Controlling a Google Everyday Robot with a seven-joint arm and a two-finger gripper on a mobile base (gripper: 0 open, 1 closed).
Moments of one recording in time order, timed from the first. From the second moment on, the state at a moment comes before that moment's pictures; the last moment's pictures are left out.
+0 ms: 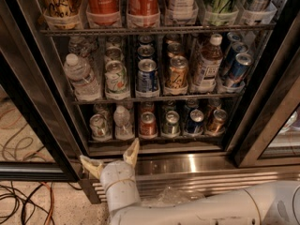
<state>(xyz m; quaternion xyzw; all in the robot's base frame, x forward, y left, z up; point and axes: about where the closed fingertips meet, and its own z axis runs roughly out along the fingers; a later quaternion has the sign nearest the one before) 0.497 0.112 0.679 -0.12 0.73 0.10 0.66</state>
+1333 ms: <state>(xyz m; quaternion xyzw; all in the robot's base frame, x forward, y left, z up) 0.537 0.132 0.658 -0.04 0.73 0.06 0.68</state>
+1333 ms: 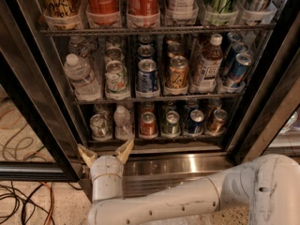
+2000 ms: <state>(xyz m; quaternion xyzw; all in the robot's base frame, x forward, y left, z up) 0.539 0.153 0.625 -0.01 0.74 0.07 0.67</state>
